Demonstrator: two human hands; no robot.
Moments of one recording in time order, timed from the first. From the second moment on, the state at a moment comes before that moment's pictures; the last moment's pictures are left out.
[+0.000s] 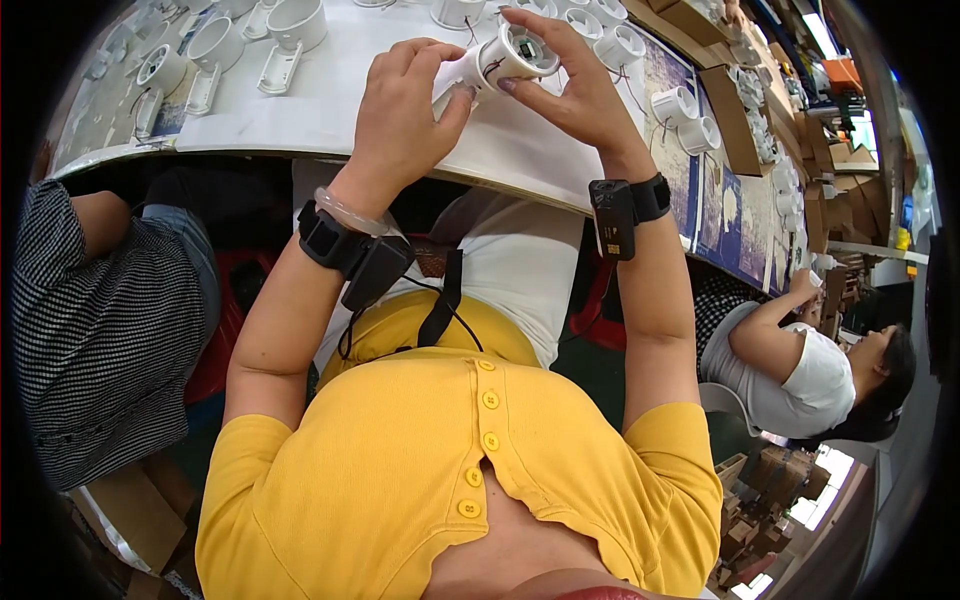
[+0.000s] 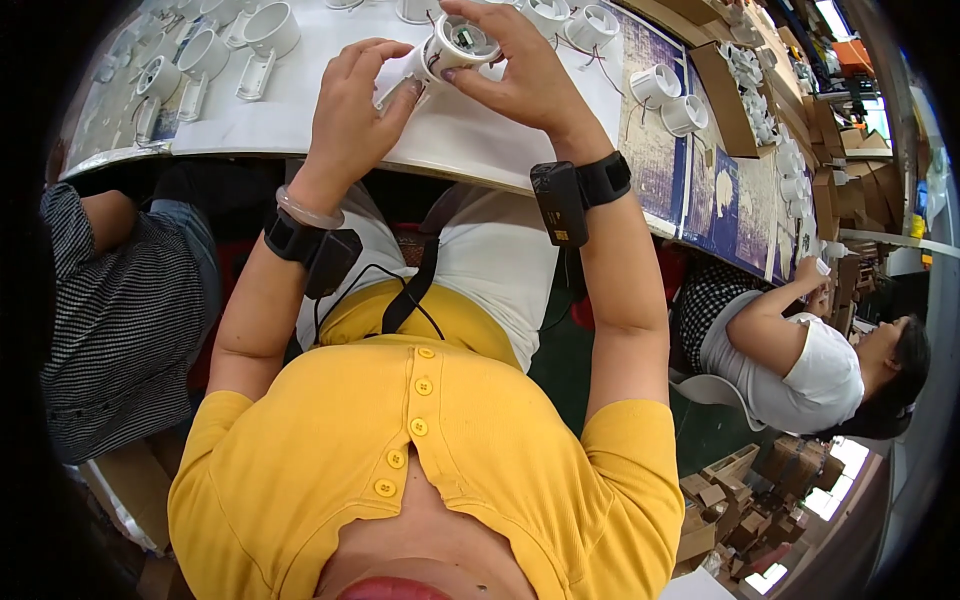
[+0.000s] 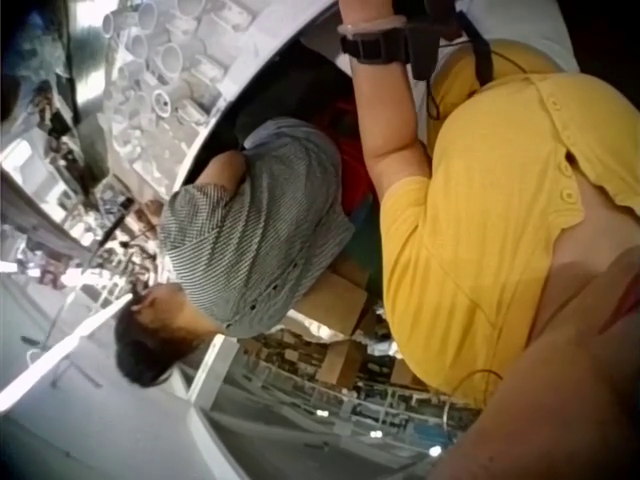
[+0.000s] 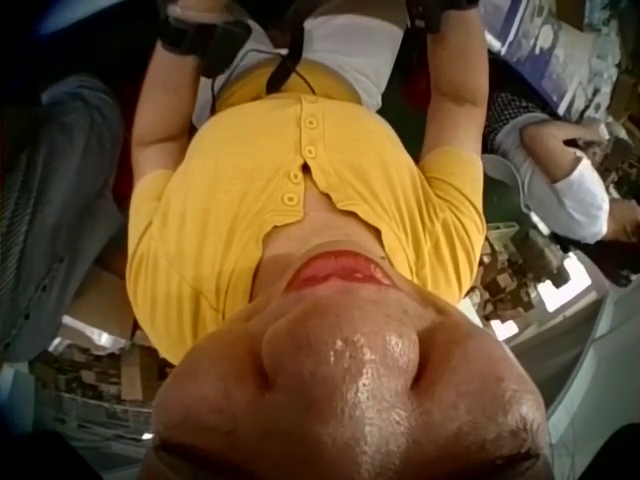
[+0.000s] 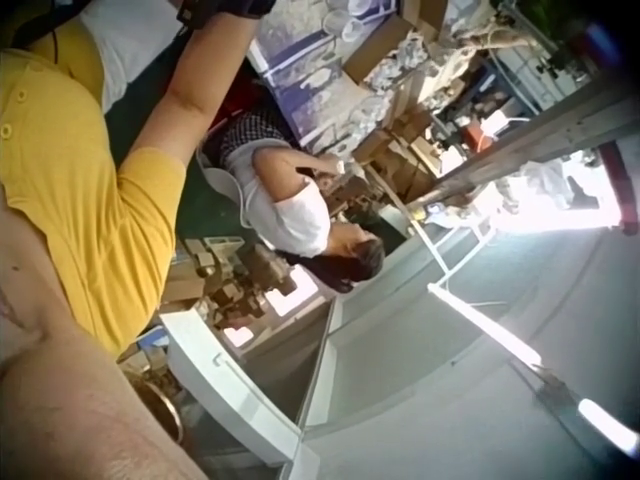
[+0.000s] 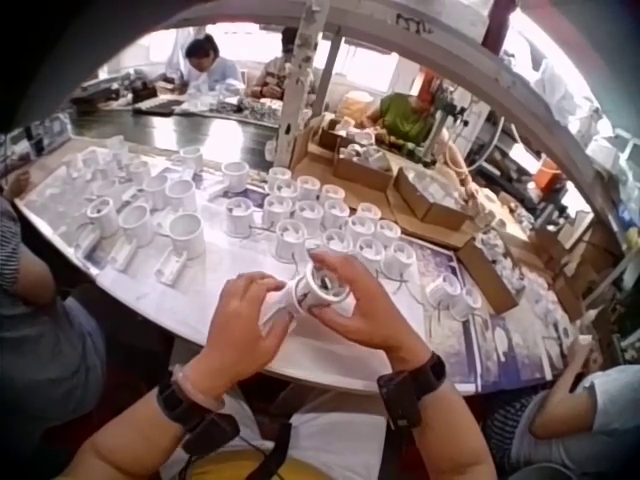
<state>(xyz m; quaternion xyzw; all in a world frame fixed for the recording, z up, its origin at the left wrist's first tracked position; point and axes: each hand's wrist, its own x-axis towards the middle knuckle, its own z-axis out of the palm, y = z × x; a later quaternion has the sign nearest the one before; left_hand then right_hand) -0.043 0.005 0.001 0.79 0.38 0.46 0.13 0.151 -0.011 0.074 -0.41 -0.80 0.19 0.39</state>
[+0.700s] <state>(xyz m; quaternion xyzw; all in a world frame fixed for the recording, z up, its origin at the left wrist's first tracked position) -0.040 0.001 0.008 0.79 0.43 0.44 0.02 0.141 0.008 0.075 -0.49 -0.78 0.16 0.35</state>
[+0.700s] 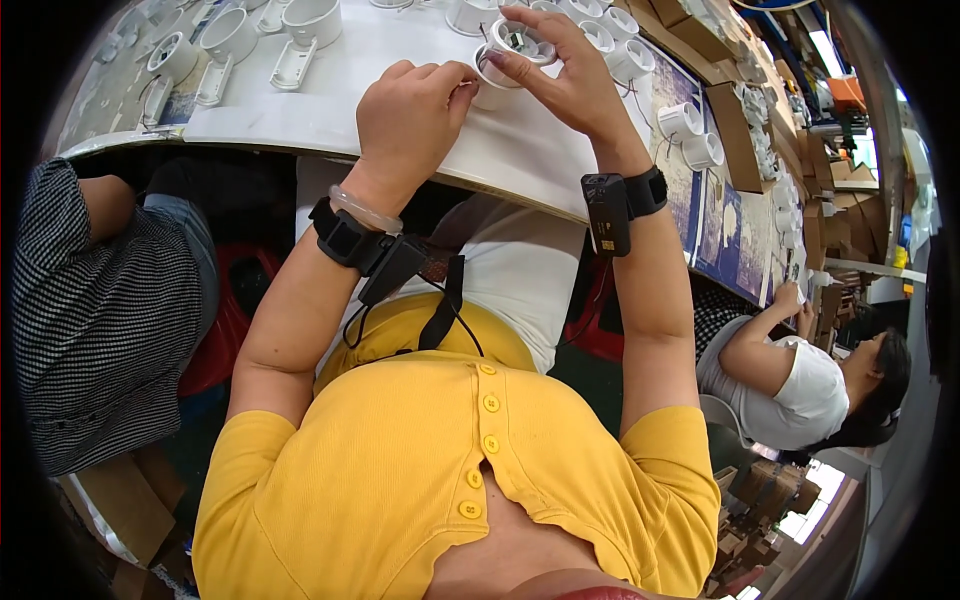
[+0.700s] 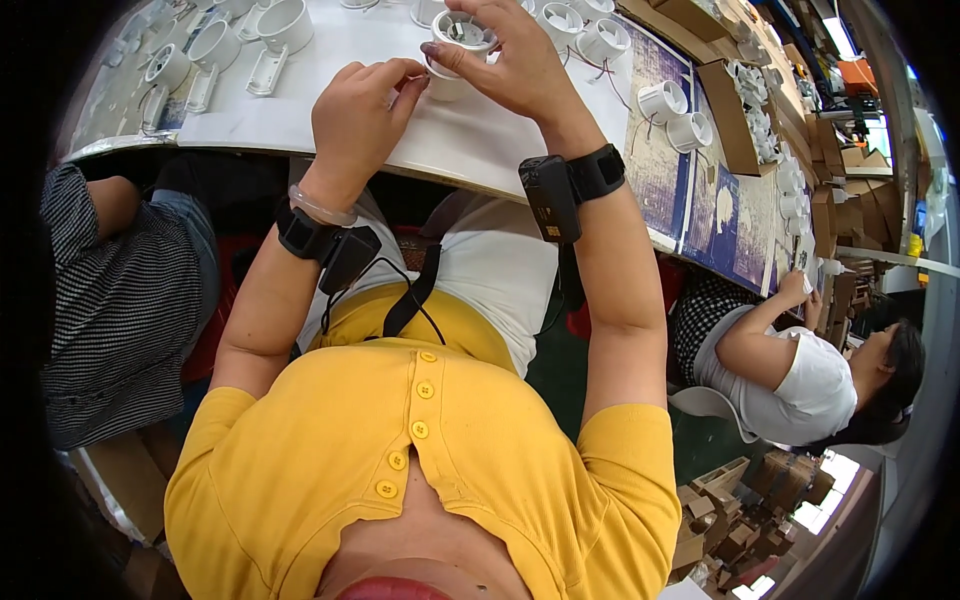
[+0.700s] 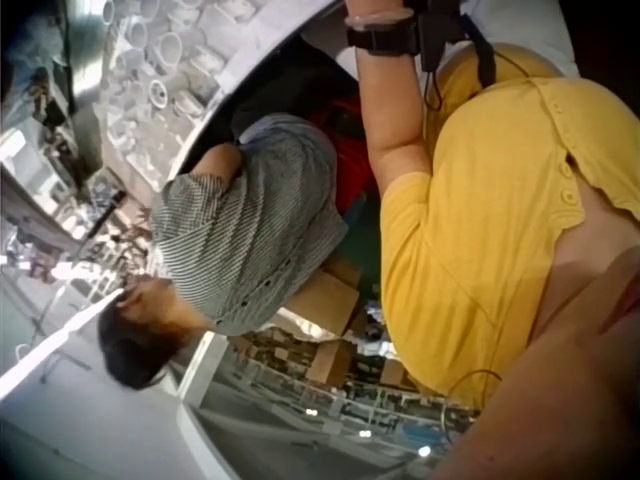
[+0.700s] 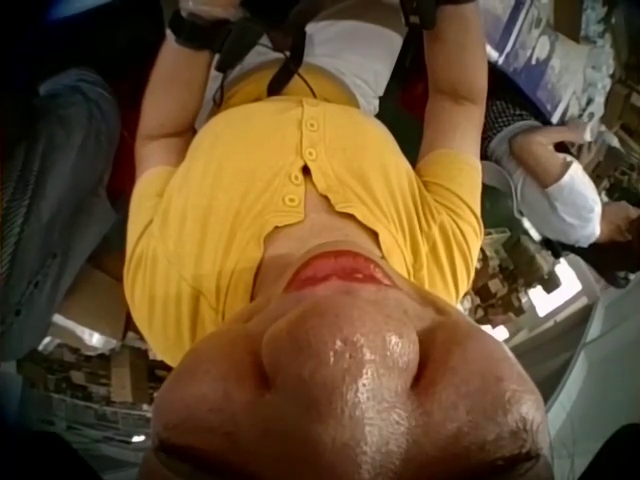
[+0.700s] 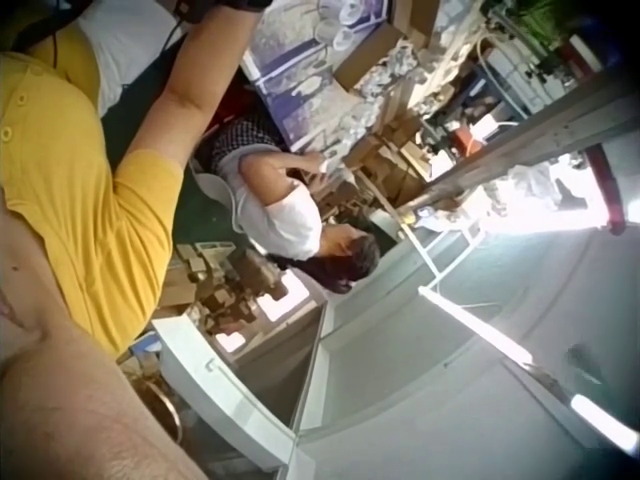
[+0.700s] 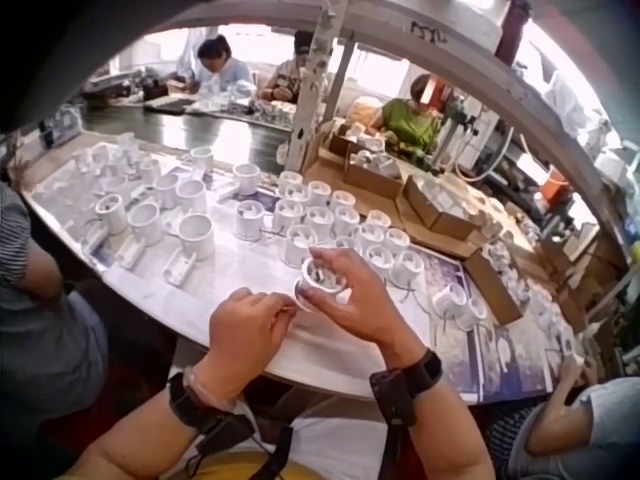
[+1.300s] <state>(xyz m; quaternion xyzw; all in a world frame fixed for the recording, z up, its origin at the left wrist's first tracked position) -0.072 0.014 0.021 0.90 0.28 0.33 -0.05 0.153 0.012 0.057 -0.42 -0.84 0.16 0.29</state>
